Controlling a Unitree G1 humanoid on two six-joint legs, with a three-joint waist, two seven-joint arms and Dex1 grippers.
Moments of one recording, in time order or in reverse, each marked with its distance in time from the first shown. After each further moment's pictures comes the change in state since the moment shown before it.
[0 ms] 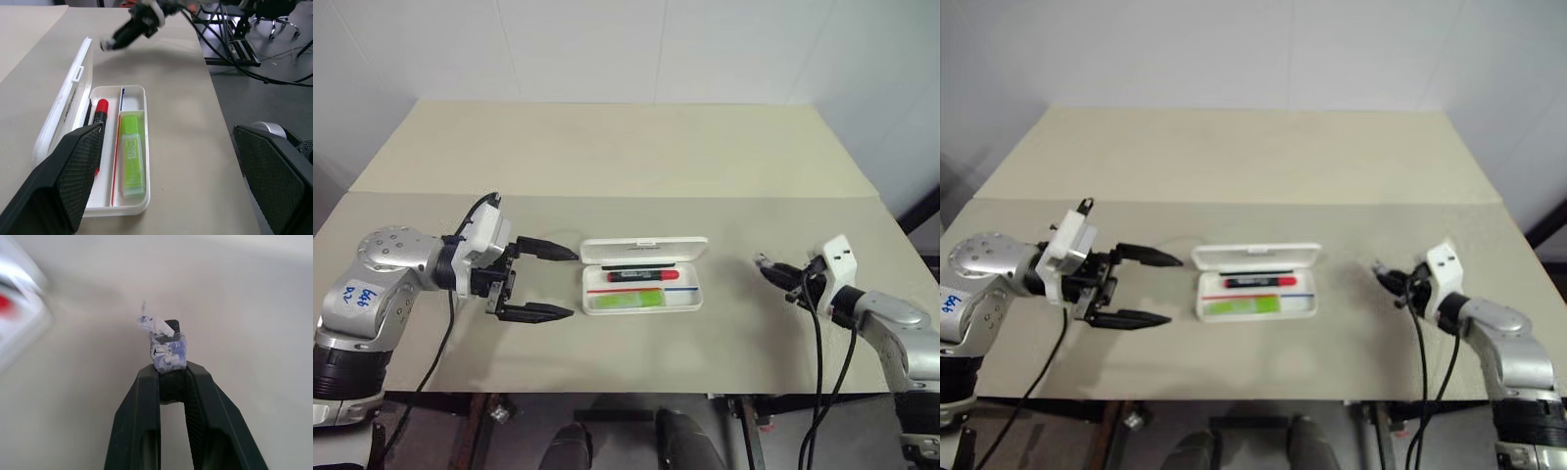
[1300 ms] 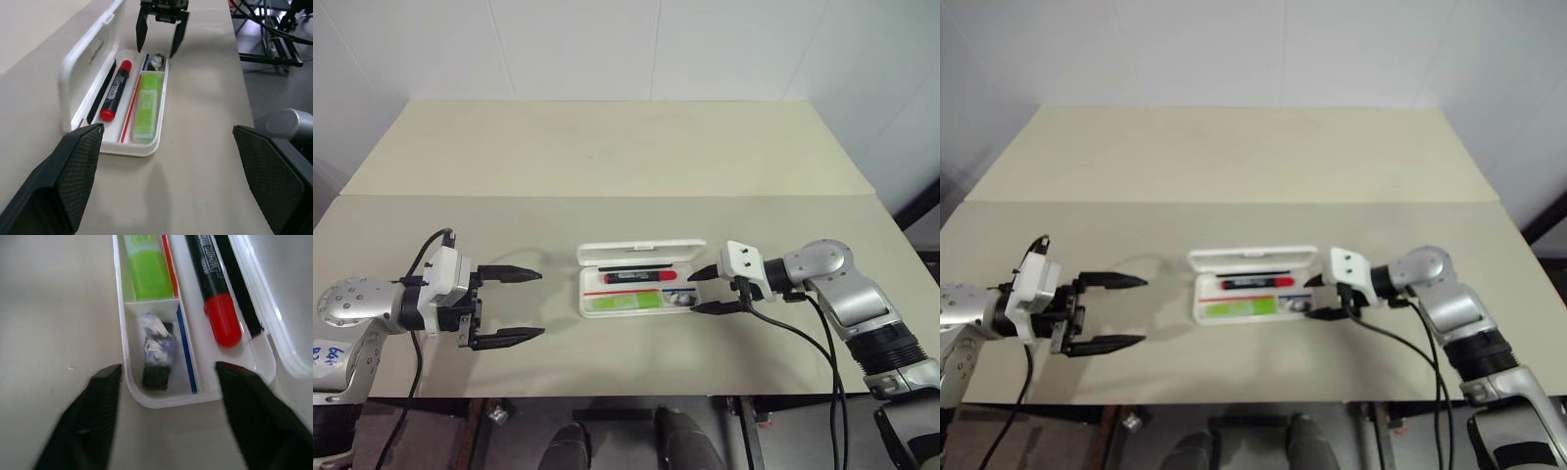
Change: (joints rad) left arm 0.320 -0.003 0.175 -0.001 0.023 -0.199 0.051; right arm -0.336 -0.047 0.503 0.177 -0.311 -0.331 0.500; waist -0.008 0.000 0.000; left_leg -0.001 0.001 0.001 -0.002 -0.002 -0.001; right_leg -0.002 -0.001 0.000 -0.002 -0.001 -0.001
